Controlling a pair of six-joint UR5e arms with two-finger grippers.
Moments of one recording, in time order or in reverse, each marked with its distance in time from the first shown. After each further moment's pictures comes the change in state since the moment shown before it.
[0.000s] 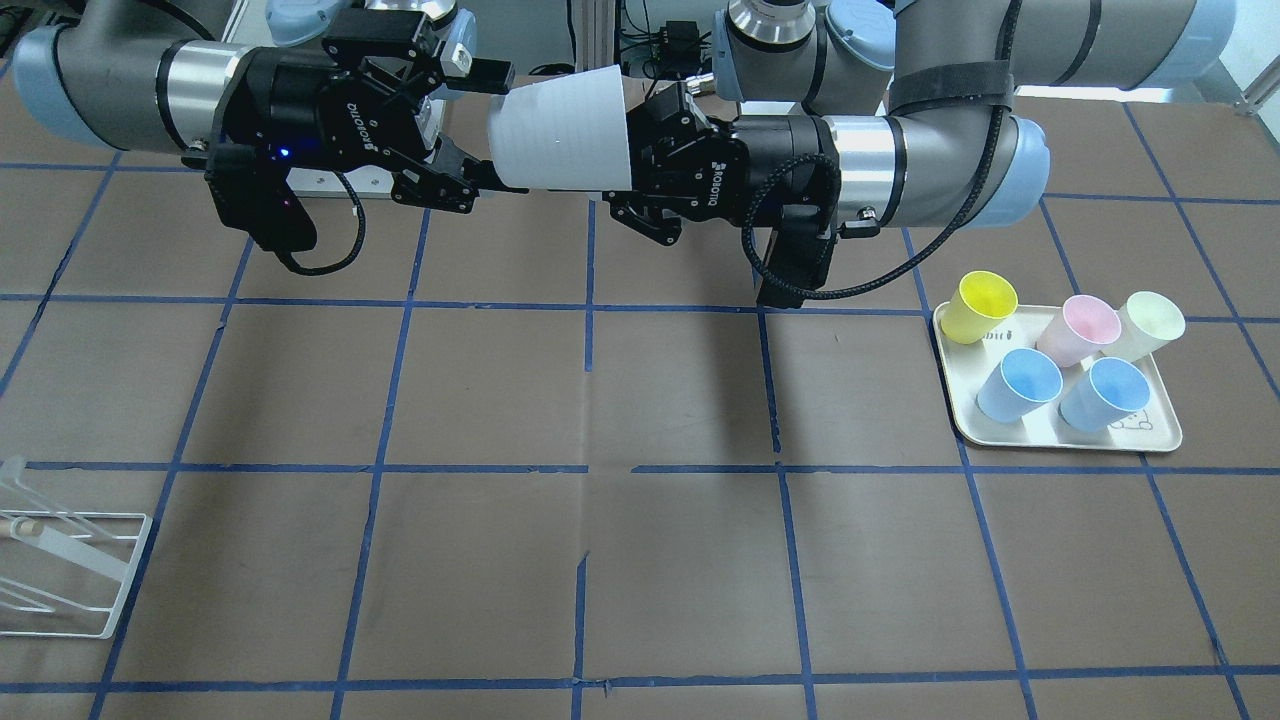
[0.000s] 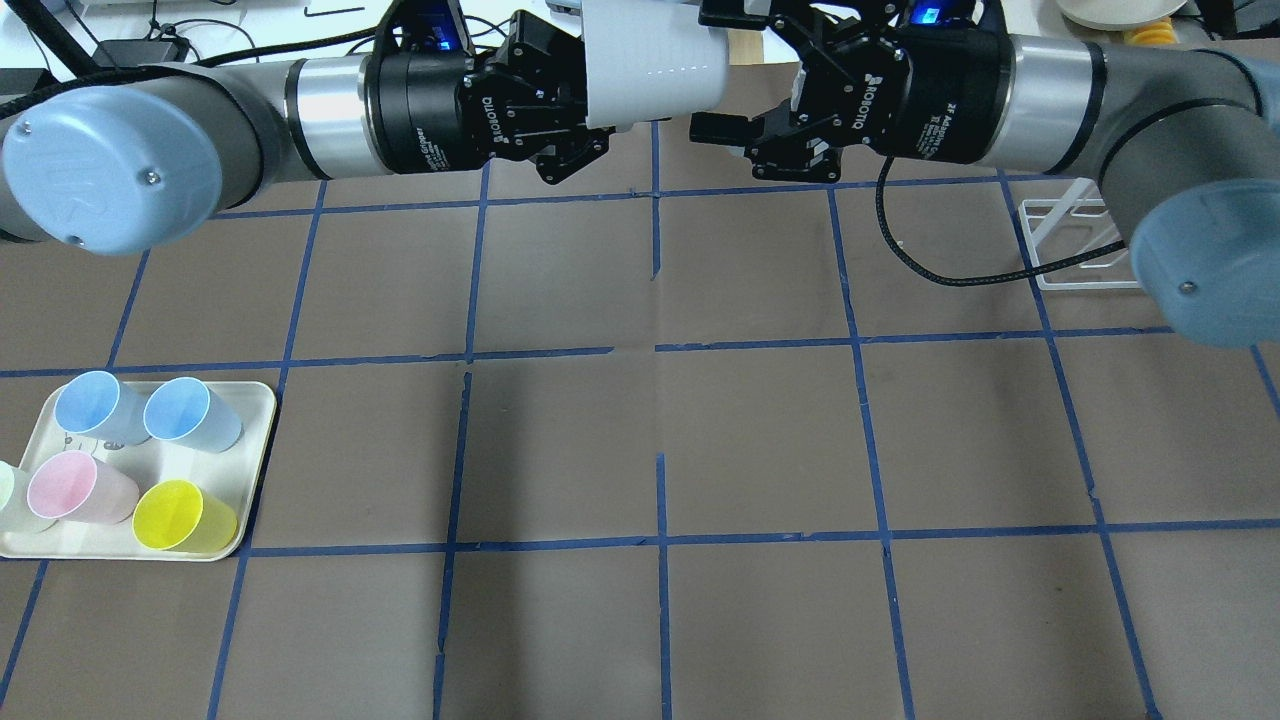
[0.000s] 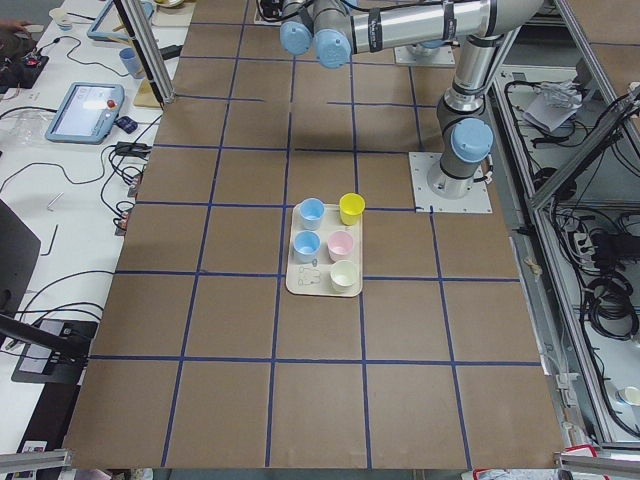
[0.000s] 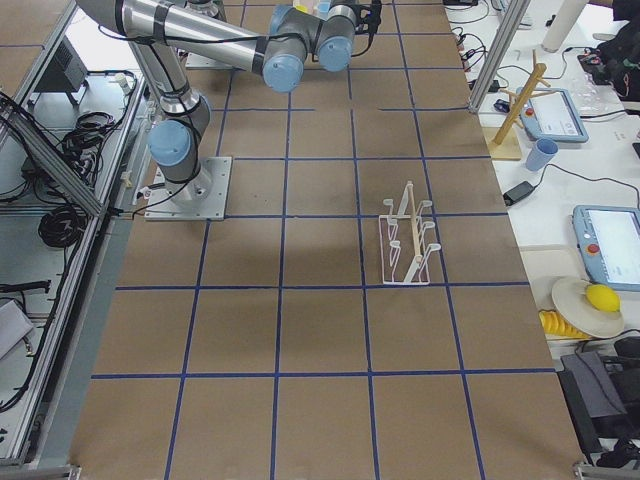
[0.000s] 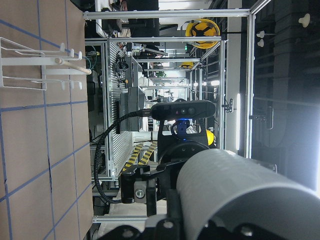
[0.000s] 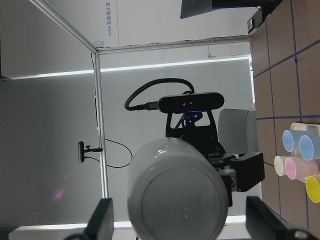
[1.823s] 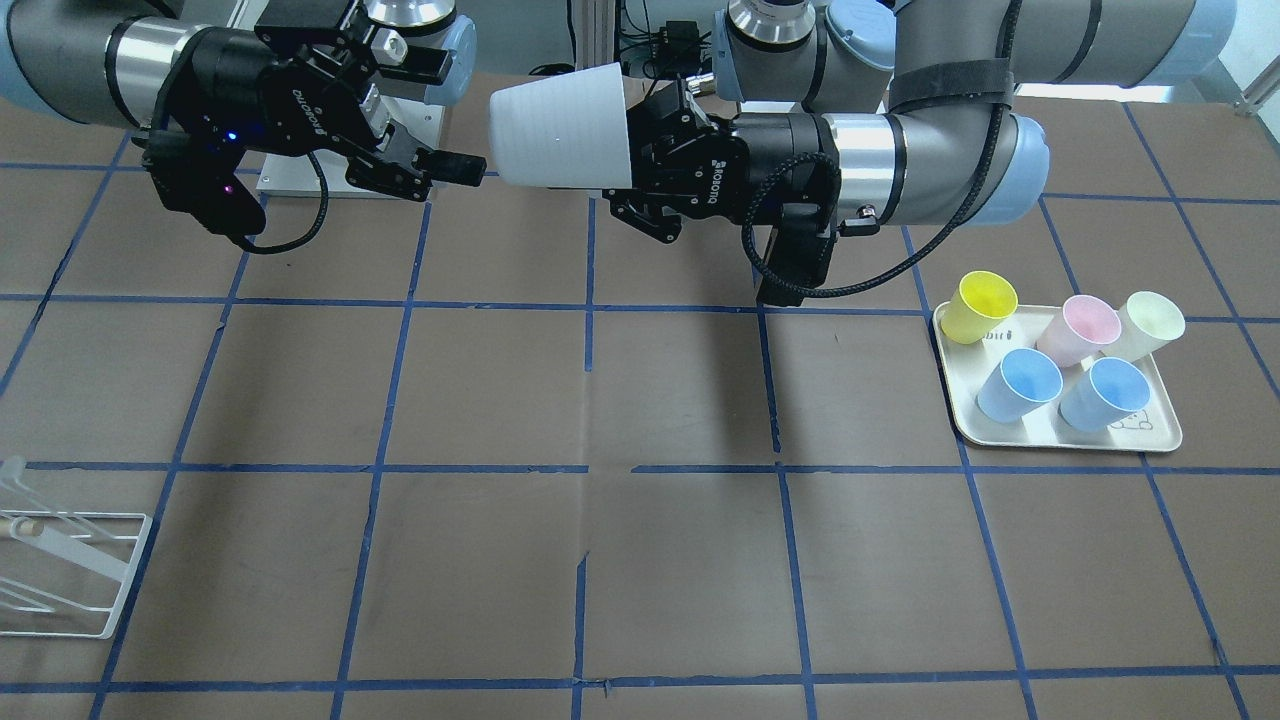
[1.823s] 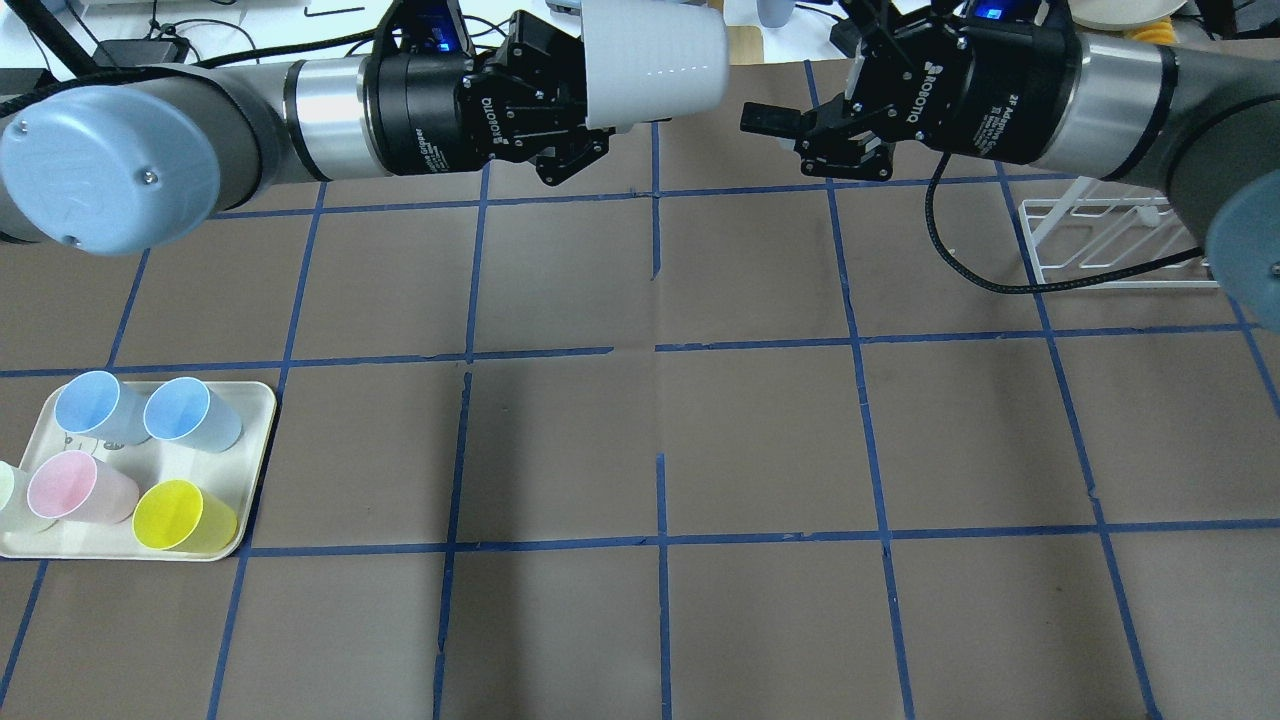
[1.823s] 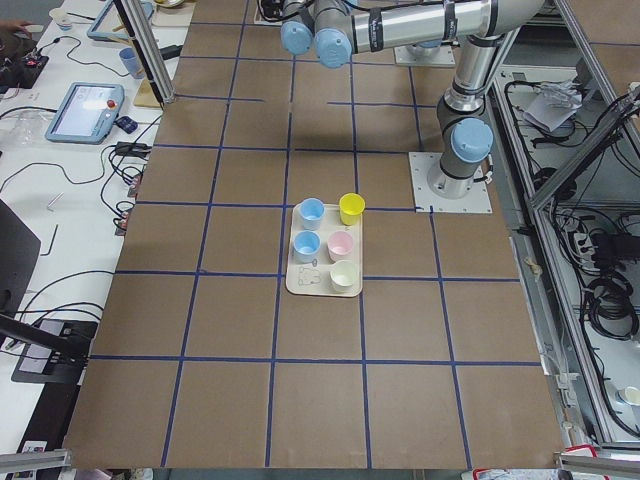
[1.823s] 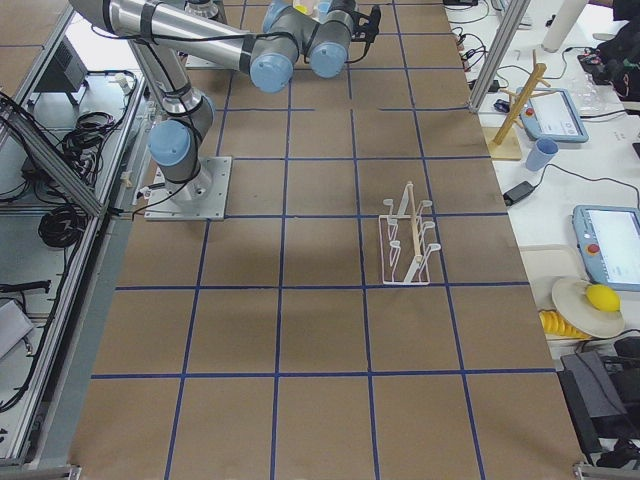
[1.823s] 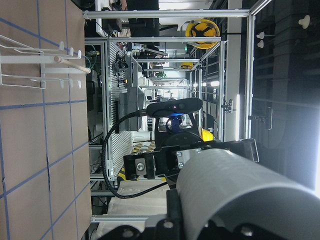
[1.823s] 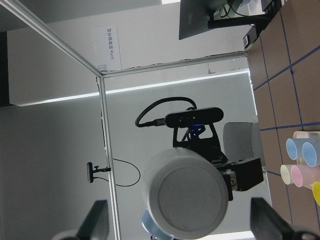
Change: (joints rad) left arm 0.000 0.003 -0.001 -0.010 -0.001 0.000; right arm -0.060 -0.051 -0.002 0.165 0.003 -0.059
